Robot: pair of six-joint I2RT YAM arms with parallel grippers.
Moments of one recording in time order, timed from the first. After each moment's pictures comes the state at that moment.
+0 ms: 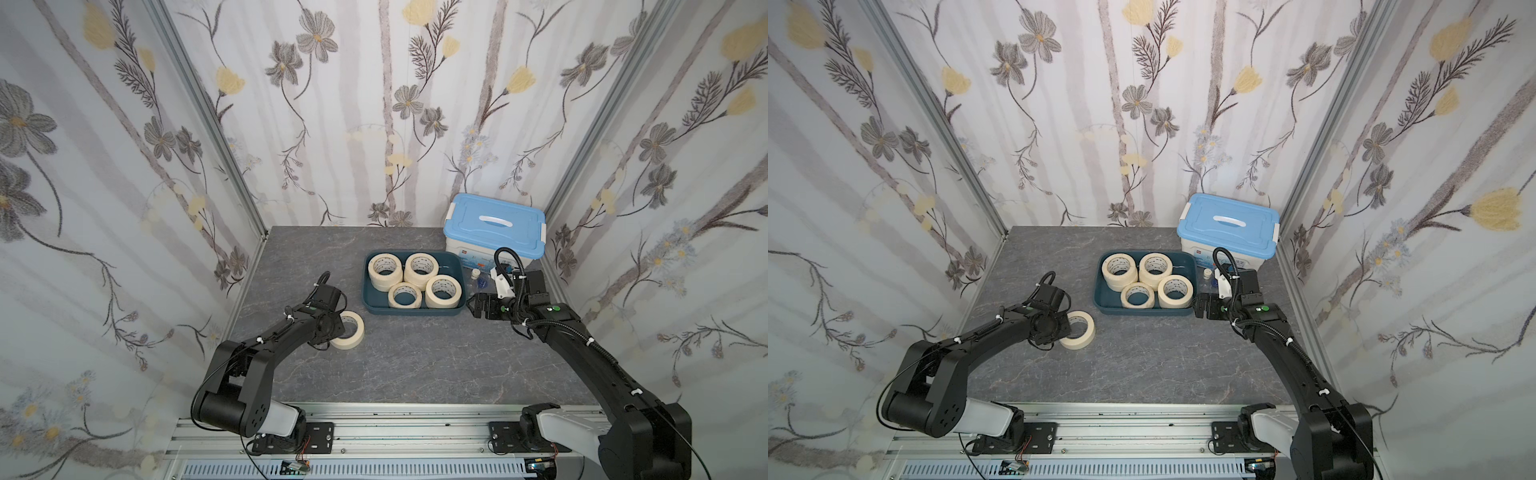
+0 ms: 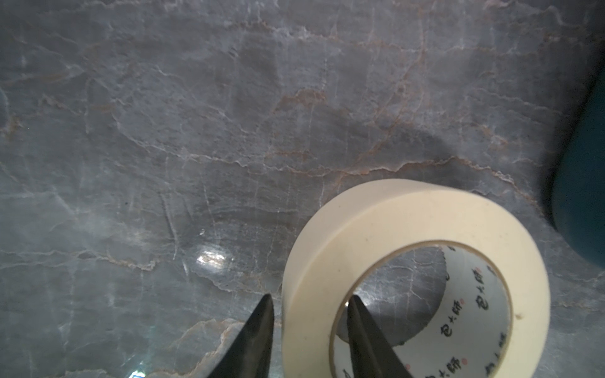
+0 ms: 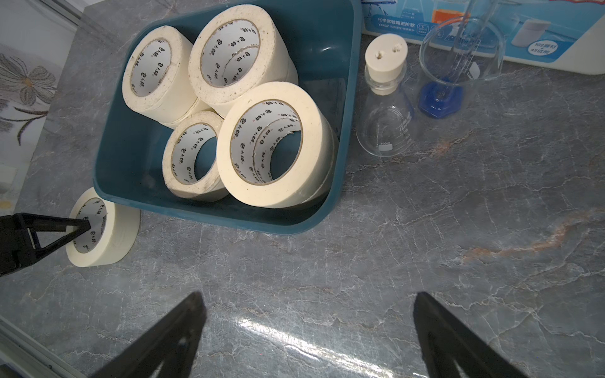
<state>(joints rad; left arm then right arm) -0.30 1.44 0.74 -0.52 -0.08 -0.66 0.16 1.15 0.85 -0.54 -0.24 0.25</state>
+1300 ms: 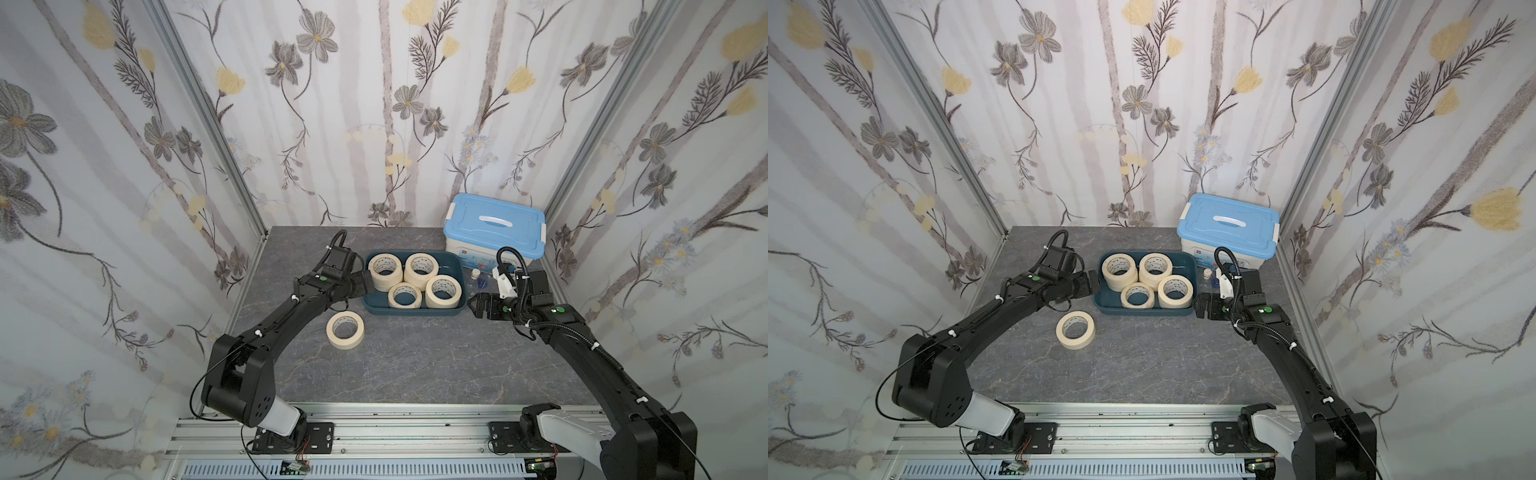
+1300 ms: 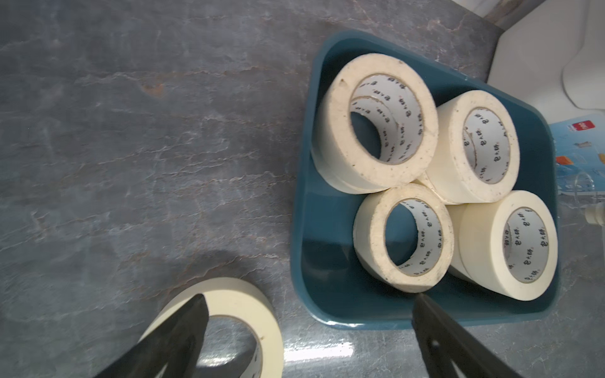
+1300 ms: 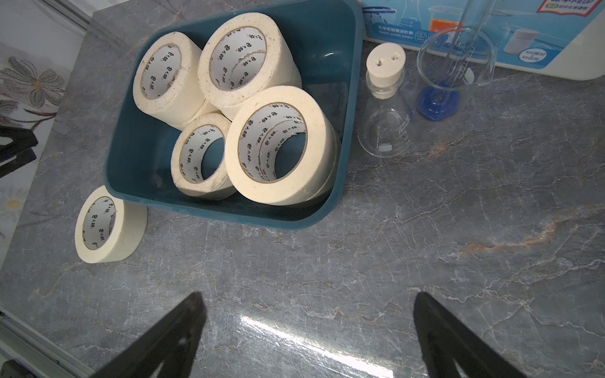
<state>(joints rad) -0.43 1.55 1.18 -0.54 0.01 -0.58 0.16 1.12 0.87 -0.58 -0.24 0.25</state>
